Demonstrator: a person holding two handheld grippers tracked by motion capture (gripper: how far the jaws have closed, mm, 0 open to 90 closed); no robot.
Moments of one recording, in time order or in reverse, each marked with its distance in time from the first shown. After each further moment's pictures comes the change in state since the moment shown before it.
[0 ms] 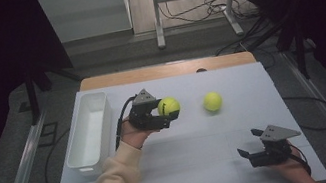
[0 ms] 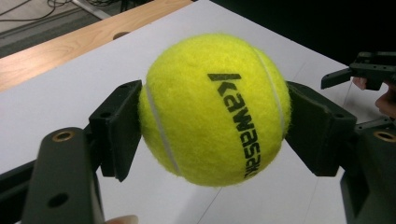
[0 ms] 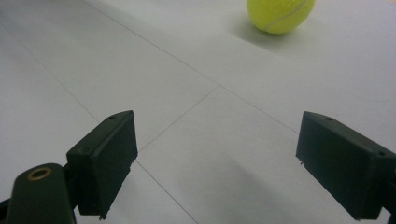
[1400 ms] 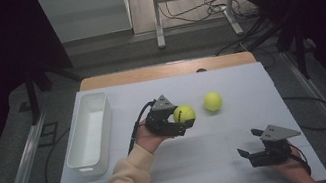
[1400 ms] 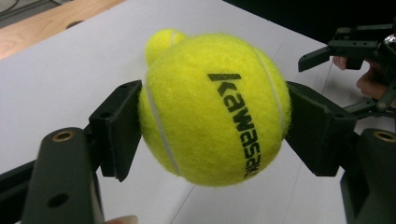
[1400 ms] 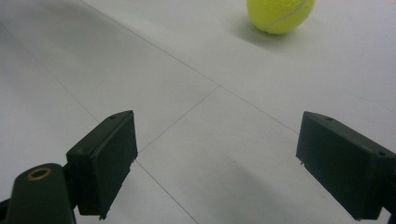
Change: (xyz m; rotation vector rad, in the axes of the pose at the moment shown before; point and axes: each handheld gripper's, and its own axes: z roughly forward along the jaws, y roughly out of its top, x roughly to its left) left arm -0.029 -0.003 0.033 0.050 -0.072 0.053; right arm 0.000 0.000 0.000 -0.001 0.002 0.004
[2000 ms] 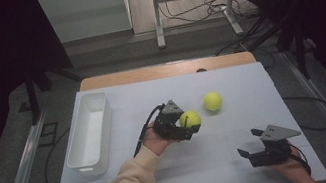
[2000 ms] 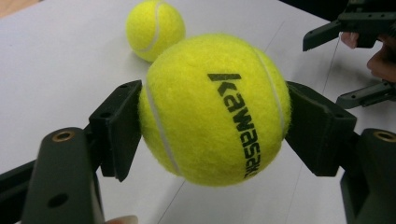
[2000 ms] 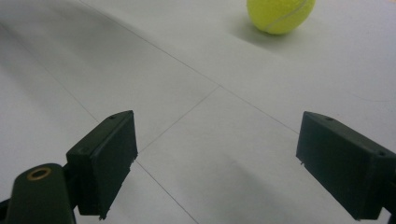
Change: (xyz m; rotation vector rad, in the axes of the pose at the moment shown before) left arm -0.006 -0.008 0.026 0.058 -0.019 0.010; right arm 0.000 0.000 0.000 -0.001 0.000 0.001
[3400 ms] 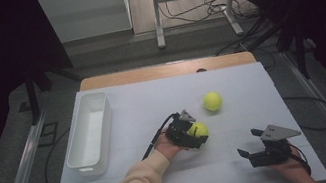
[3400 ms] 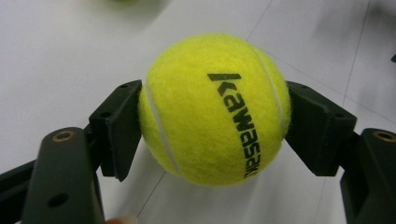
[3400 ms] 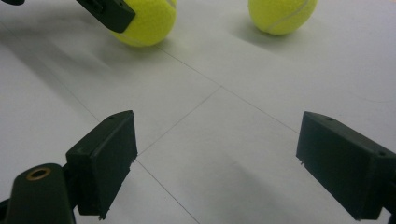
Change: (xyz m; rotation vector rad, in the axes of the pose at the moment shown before) left arm -0.005 -0.022 0.056 0.152 -0.027 -0.001; right arm 0.000 0.000 0.000 0.000 0.006 0.002
